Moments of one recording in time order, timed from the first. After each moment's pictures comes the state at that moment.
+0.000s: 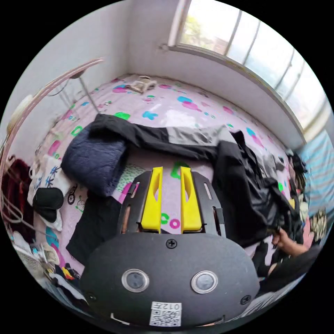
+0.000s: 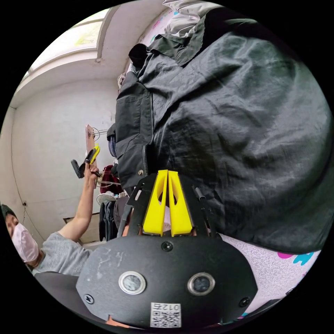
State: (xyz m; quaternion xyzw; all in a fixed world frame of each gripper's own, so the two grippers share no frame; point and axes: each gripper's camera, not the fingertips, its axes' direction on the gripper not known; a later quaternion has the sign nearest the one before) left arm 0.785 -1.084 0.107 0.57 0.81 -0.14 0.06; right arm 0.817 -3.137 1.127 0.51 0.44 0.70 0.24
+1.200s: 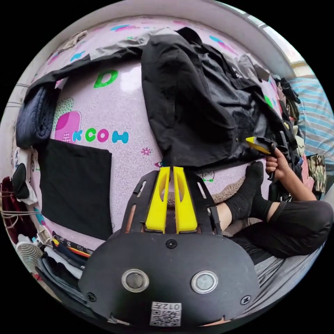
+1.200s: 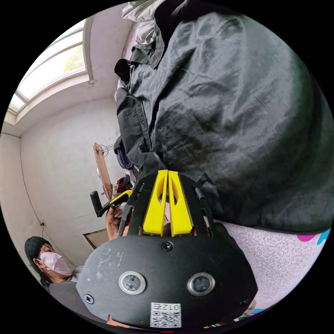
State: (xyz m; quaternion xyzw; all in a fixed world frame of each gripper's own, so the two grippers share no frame) left arm 0.793 -0.770 0.034 0.61 0.77 0.10 0.18; right arm 0.834 -3.164 1.175 0.60 0.40 0.67 0.20
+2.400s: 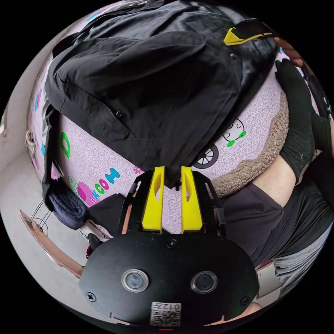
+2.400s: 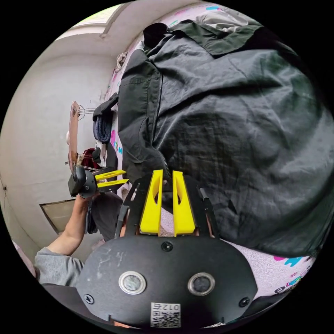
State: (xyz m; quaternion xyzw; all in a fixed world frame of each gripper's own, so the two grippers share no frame) left arm 0.738 -0.652 -0.098 0.79 0.43 0.15 0.41; right arm 0.962 -3.112 1.180 0.40 0.46 0.75 0.26
